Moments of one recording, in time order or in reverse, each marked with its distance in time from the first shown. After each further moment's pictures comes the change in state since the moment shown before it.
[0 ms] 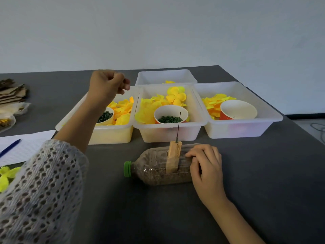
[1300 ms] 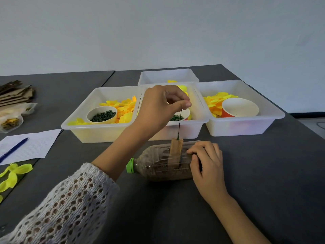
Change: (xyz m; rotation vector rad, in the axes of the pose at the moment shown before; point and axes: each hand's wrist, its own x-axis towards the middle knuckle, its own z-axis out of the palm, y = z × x) left_hand -0.091 0.059 0.083 0.041 -0.302 0.226; right_hand -0.002 -0.001 0.000 0.001 -0.016 -0.009
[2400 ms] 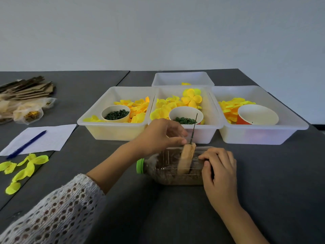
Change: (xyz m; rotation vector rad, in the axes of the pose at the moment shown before) left_hand -0.041 -0.051 -0.017 0.113 -0.334 -0.192; right_hand 0.000 0.000 -0.001 0.002 -0.017 0.015
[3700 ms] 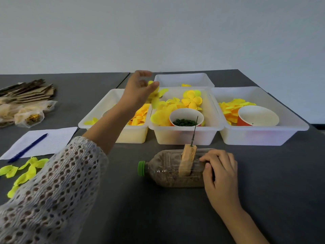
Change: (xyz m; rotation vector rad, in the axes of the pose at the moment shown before) left_hand 0.056 0.000 -0.082 -0.246 0.559 -0.141; right_hand 0.001 0.000 0.001 -0.005 0.020 -0.010
